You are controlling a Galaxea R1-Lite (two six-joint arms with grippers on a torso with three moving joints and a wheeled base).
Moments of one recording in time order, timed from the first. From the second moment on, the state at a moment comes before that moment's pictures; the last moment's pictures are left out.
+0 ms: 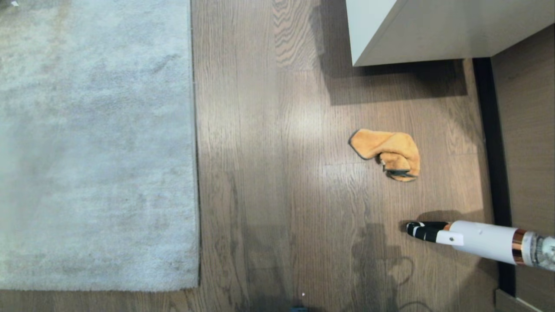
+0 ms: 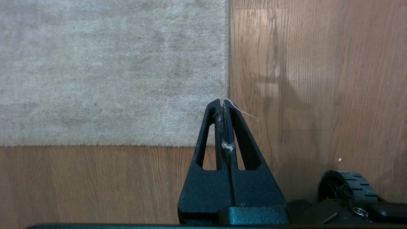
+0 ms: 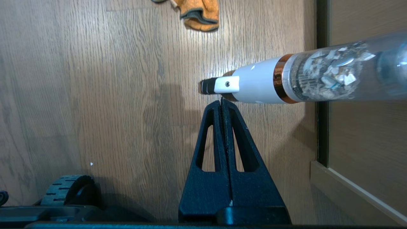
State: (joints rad) left arm 0.00 0.00 -0.02 0.07 0.02 -0.05; right arm 0.00 0.00 0.00 0.00 -0.02 0.00
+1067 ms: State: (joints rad) left arm 0.00 0.00 -0.02 0.07 0.02 -0.05; right arm 0.00 0.00 0.00 0.00 -0.02 0.00
